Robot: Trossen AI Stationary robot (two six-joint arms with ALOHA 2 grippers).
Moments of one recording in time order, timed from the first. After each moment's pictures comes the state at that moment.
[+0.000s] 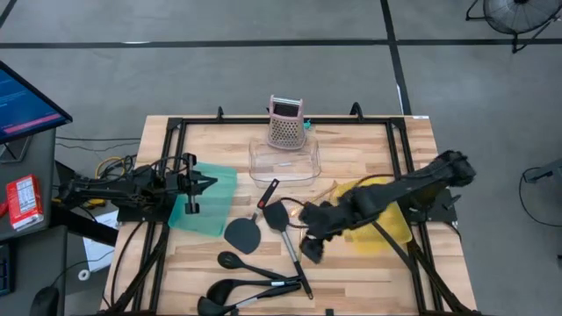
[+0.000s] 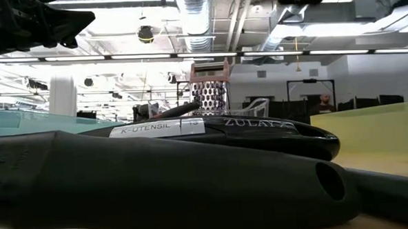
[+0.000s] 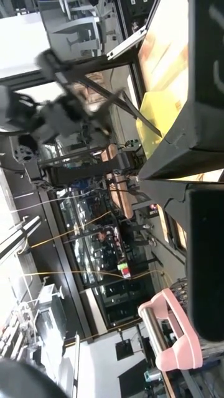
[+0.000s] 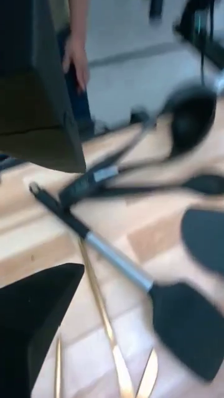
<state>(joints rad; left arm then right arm) -0.03 0.13 0.01 0.38 -0.09 0.30 0.38 1.68 1.48 -0.78 0.03 0.91</state>
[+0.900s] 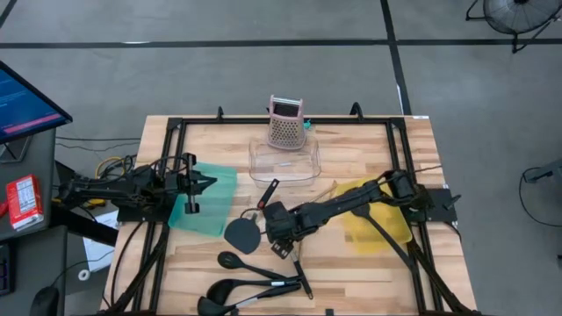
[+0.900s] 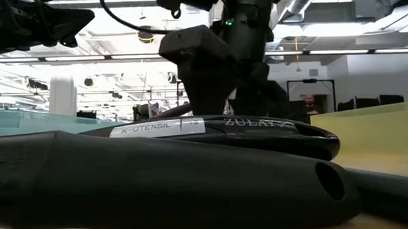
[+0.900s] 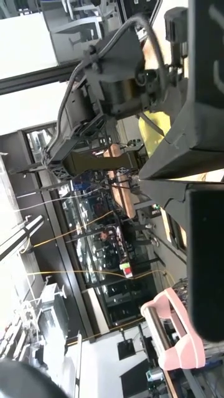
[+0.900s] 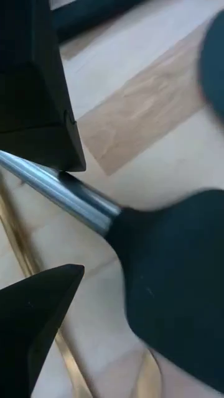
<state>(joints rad) -0.03 0.13 0.01 0.39 -0.08 0.30 0.28 2.19 1.64 -0.80 0.03 0.92</state>
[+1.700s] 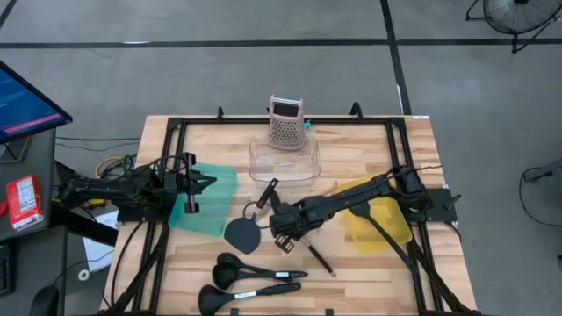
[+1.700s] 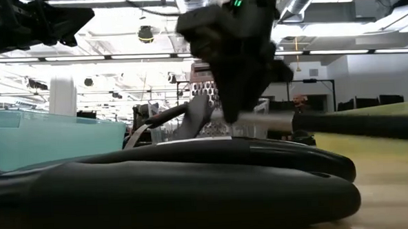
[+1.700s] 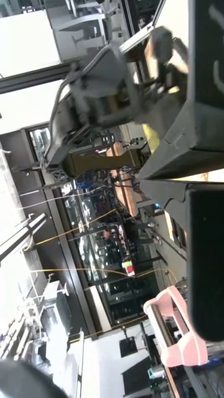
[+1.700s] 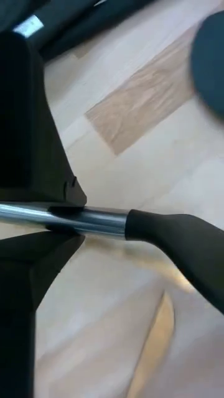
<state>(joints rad) -0.03 0.13 0.01 0.41 -0.09 0.30 0.27 2.08 1.64 -0.92 0.07 0.92</state>
